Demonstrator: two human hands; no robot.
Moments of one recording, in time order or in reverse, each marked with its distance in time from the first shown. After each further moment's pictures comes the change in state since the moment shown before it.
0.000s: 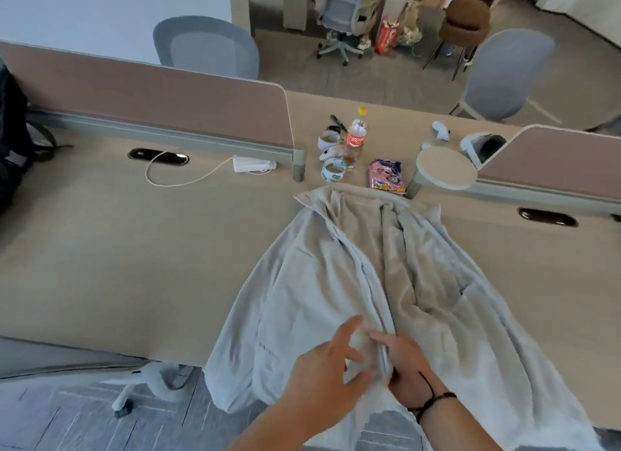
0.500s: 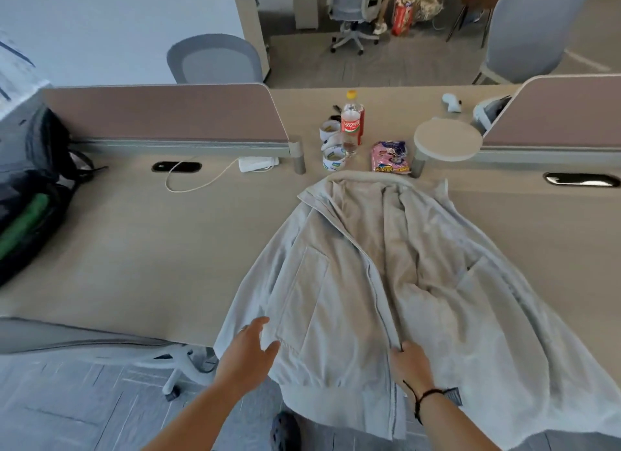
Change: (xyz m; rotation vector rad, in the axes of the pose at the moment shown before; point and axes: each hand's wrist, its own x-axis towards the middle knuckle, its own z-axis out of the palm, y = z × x) left_hand -0.019 -0.077 -0.011 0.222 0.104 -0.537; right_hand 0.039 0.062 -0.071 -0.697 0.241 -0.102
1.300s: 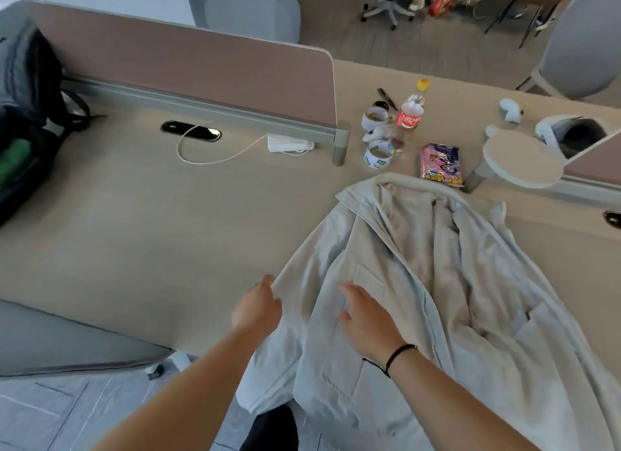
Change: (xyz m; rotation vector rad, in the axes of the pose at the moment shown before) left_hand 0.157 -0.042 -0.040 -0.051 0.033 -0.102; right_hand 0.013 -0.185 0.086 -0.599 -0.171 -0.716
